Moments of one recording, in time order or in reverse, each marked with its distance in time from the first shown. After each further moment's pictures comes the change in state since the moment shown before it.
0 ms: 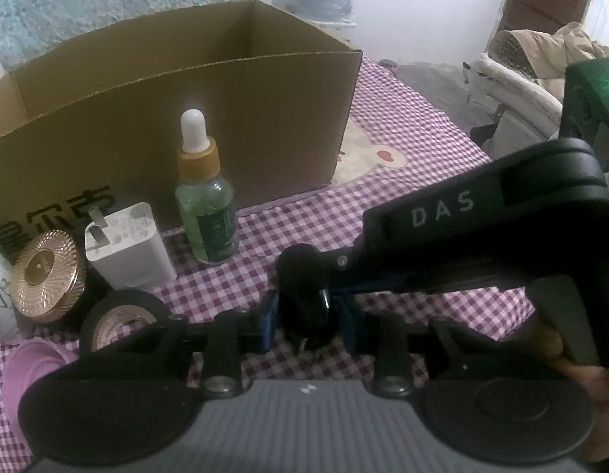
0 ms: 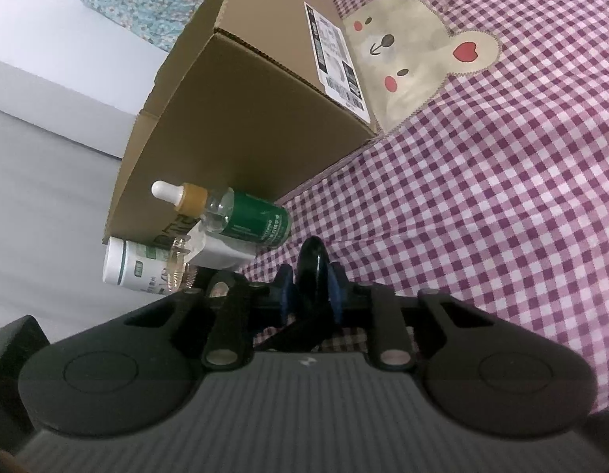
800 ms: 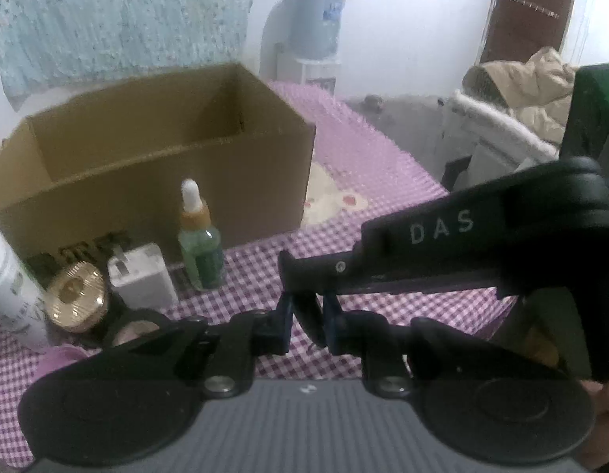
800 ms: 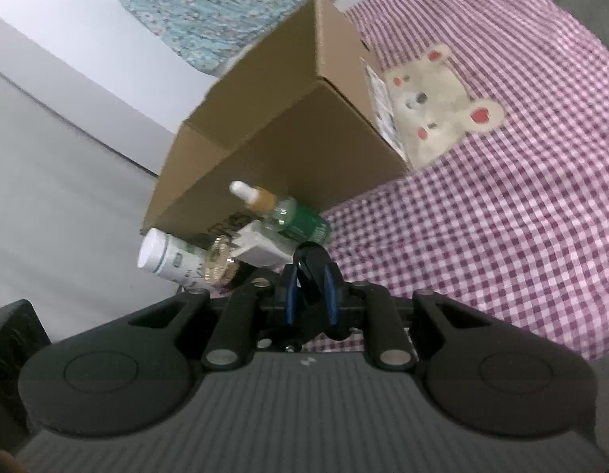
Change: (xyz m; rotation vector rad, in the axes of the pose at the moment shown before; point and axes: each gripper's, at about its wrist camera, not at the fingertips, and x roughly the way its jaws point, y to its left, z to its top) left arm -0.062 -0.017 0.001 0.015 -0.128 -0.020; right arm -0.060 0.045 -0.019 -0.132 -0.115 -0.006
